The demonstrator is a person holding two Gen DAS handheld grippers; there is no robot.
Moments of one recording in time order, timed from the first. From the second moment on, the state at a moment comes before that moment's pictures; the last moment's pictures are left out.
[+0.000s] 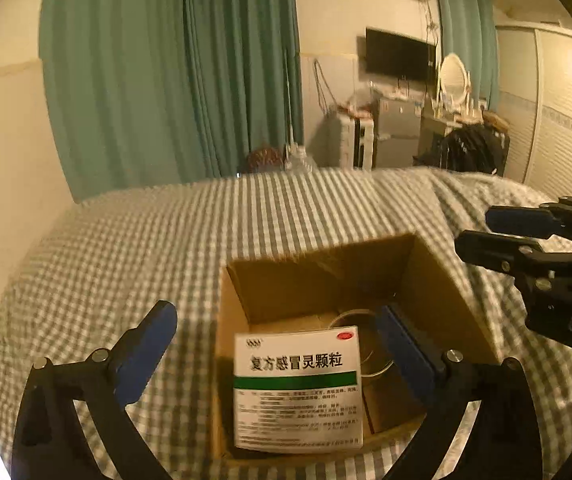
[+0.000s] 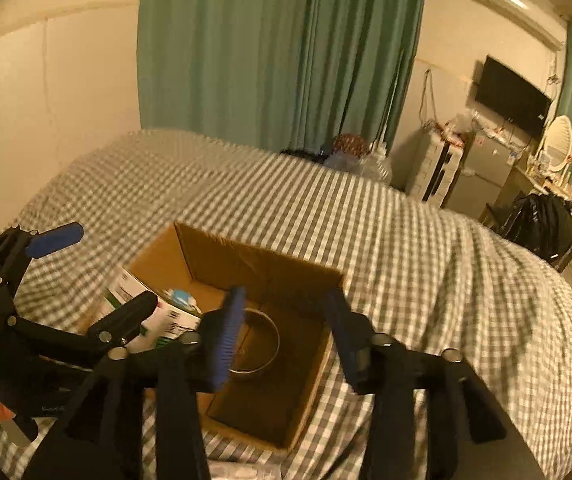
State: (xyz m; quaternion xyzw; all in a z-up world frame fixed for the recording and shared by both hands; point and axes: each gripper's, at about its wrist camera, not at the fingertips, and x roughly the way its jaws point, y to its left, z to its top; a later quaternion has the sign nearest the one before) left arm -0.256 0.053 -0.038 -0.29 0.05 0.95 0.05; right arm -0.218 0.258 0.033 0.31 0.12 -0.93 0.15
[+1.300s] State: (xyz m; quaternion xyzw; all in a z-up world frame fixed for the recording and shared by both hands) left arm -0.033 -0.007 -0.134 -0.41 0.02 0.91 0.00; right arm 0.011 0.224 -0.166 0.50 0.34 -0.76 0.25
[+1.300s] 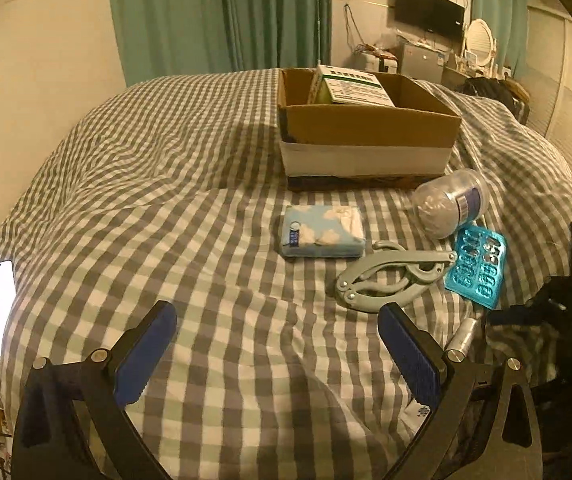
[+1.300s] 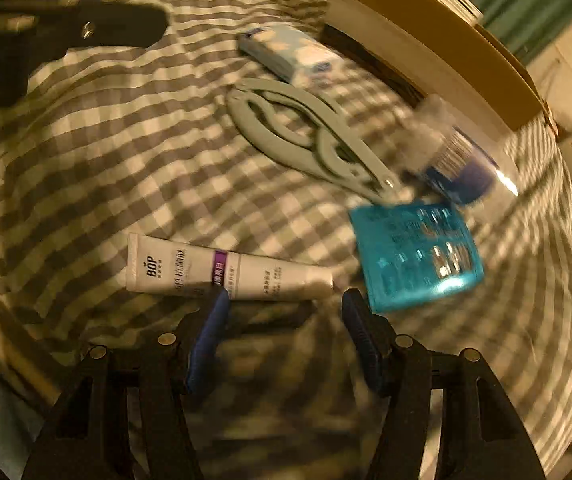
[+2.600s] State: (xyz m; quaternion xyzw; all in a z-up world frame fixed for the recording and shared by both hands) left arm -0.077 -0.005 -0.130 -0.42 -0.01 0.91 0.01; right arm -0.015 0.268 -0.093 0.45 0.22 -0.83 0.25
